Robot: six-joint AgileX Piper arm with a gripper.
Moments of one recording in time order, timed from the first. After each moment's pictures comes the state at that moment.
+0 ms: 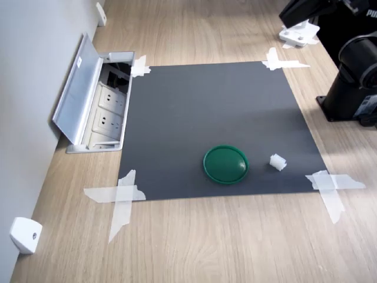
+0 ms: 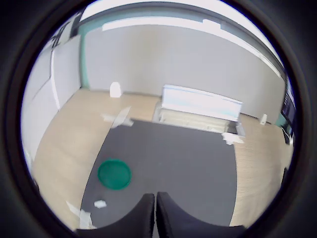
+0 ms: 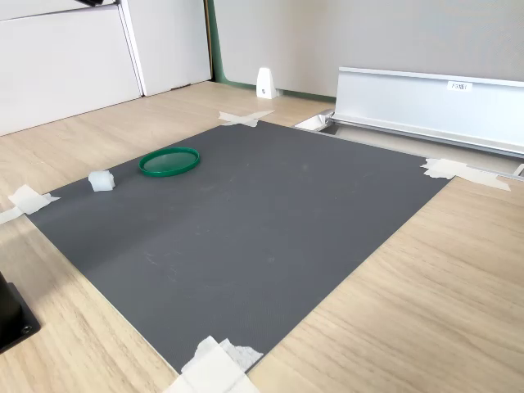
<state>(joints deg) 6.2 33.8 -43.8 3.0 52.1 -8.1</state>
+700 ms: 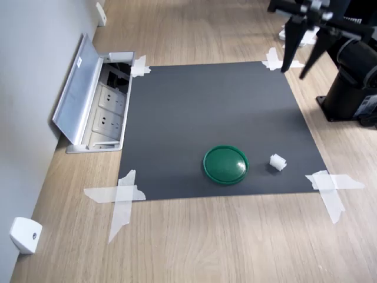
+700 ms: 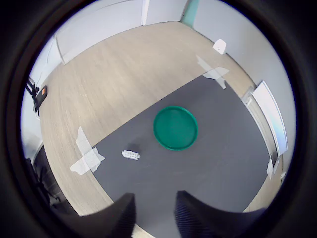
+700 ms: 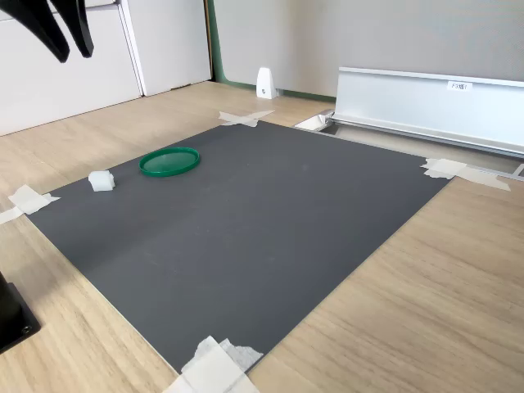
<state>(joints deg) 18.4 56.0 -50.8 7.7 64.3 -36.1</state>
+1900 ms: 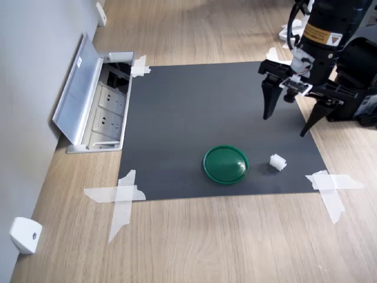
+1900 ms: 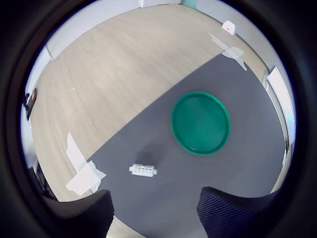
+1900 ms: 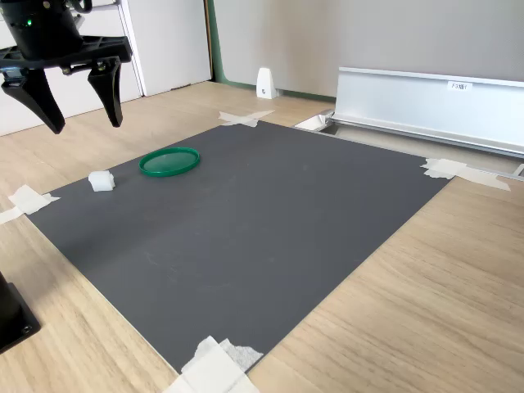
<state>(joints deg) 32.6 64.9 -41.2 3.5 47.8 -18.4</state>
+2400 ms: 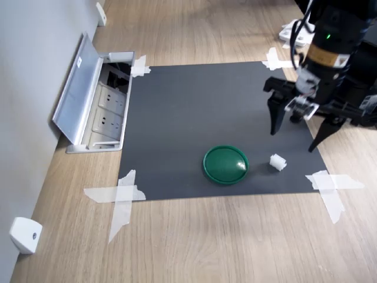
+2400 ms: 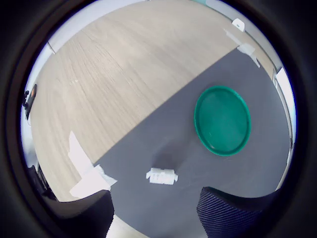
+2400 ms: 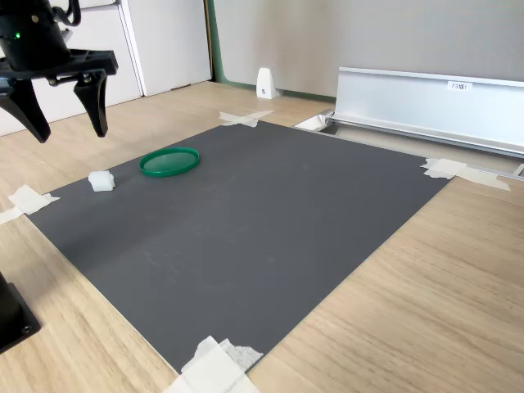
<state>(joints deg) 37.0 71.9 -41.2 3.0 45.3 -12.7</state>
